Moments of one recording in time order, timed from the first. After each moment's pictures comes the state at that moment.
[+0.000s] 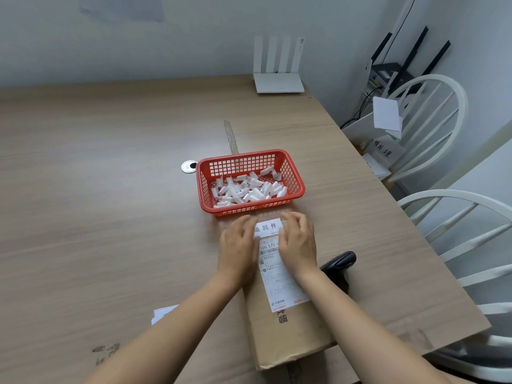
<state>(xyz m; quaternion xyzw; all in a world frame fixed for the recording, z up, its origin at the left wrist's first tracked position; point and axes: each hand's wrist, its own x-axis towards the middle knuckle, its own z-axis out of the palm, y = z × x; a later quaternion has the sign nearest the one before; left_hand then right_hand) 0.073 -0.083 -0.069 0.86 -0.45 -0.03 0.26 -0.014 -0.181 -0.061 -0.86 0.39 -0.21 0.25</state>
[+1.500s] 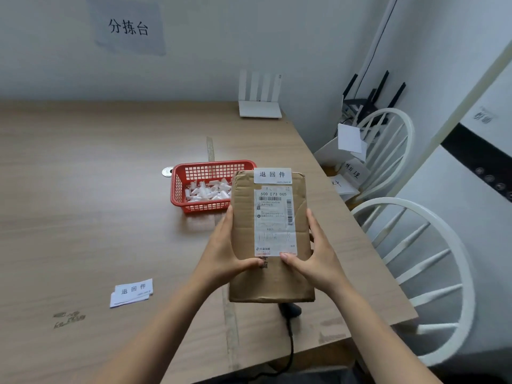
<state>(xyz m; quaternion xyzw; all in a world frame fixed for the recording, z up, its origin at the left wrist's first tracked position) -0.043 -0.067 0.021 0.76 -0.42 -0.19 0.46 -0.191 -0.199 0.028 -0.82 0.34 -0.16 0.44</state>
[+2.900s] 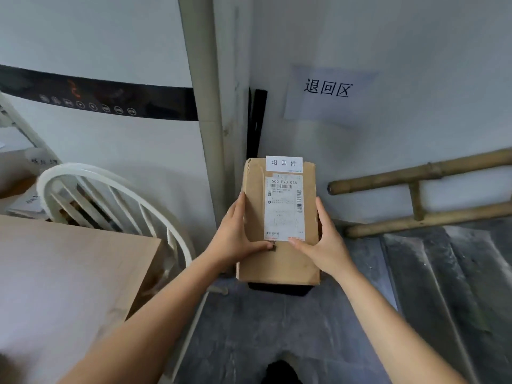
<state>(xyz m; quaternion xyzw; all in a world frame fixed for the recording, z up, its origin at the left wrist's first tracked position) -0.489 -0.243 -0.009 0.44 -0.78 -0.42 0.15 -0.656 -0.144 -0.010 -0.43 0.74 -0.40 0.32</state>
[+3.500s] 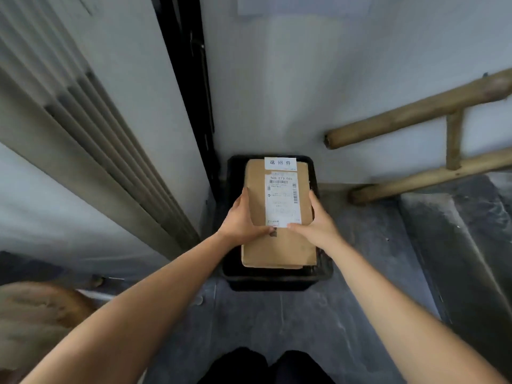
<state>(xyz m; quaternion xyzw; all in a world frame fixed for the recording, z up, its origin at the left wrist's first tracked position) -0.681 -0.373 -0.339 0.46 -0.77 -0.45 0.02 -0.830 -0.270 -0.356 -0.30 0.78 -0.37 0.40</state>
